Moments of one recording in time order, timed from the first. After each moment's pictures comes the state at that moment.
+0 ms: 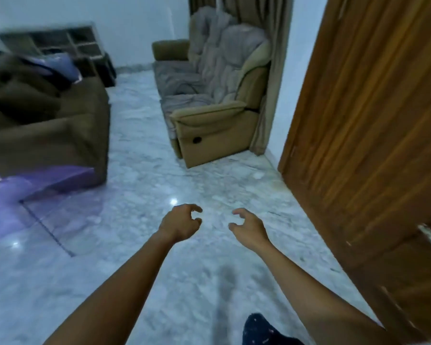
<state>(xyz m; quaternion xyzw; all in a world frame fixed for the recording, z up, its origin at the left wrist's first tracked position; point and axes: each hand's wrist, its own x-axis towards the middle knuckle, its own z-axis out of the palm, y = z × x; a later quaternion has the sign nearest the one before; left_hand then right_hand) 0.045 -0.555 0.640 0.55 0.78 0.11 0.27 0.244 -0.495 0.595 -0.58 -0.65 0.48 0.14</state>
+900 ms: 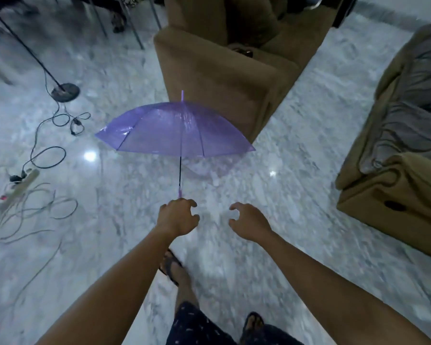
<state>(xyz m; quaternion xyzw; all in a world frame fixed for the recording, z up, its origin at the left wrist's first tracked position) -0.549 -0.578 0.519 0.17 0.94 0.08 0.29 -0.467 -0.377 0.499 -0.18 -0.90 0.29 -0.25</state>
